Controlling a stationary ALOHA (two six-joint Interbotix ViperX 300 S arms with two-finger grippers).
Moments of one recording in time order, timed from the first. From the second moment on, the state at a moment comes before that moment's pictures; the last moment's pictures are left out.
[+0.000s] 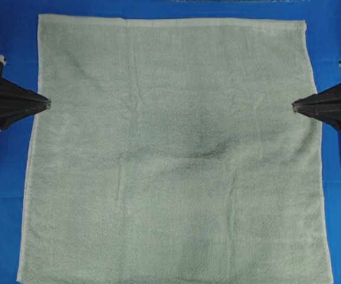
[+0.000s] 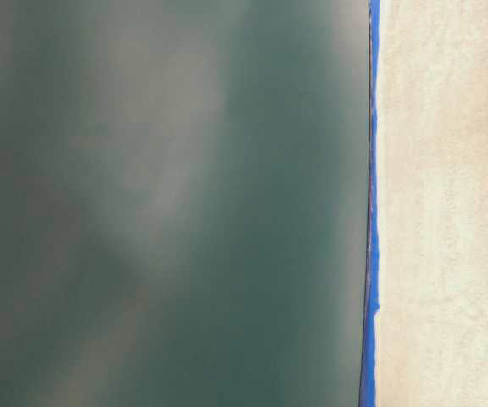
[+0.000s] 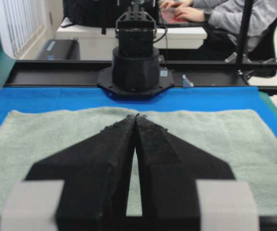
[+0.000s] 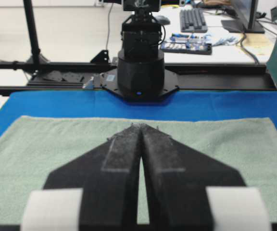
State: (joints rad) left arm 0.00 -0.97 1.18 0.00 -0.29 0.00; right arm 0.00 -0.97 1.17 0.00 -0.29 0.00
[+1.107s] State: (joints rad) left arm 0.66 -0.42 0.76 0.03 0.52 0.29; right arm -0.72 -0.37 0.69 -0.07 0.75 -0.23
